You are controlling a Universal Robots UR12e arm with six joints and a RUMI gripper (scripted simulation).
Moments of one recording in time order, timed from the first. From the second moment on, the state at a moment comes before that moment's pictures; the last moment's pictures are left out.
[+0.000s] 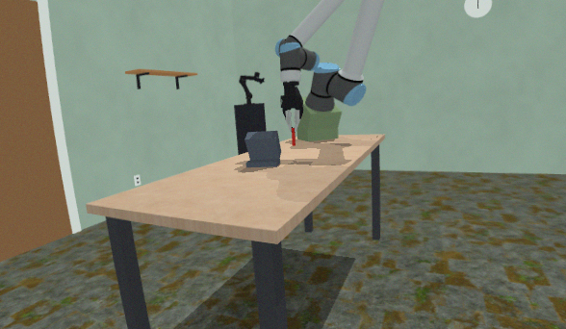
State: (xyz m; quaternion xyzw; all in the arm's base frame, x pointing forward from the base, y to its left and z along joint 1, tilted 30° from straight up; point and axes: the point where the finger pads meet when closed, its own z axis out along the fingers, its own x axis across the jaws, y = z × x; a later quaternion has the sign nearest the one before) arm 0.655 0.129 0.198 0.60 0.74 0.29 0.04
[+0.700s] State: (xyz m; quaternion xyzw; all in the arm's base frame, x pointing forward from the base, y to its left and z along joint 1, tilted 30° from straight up) arm 0.674 0.103 0.190 0.62 0.72 0.31 0.05
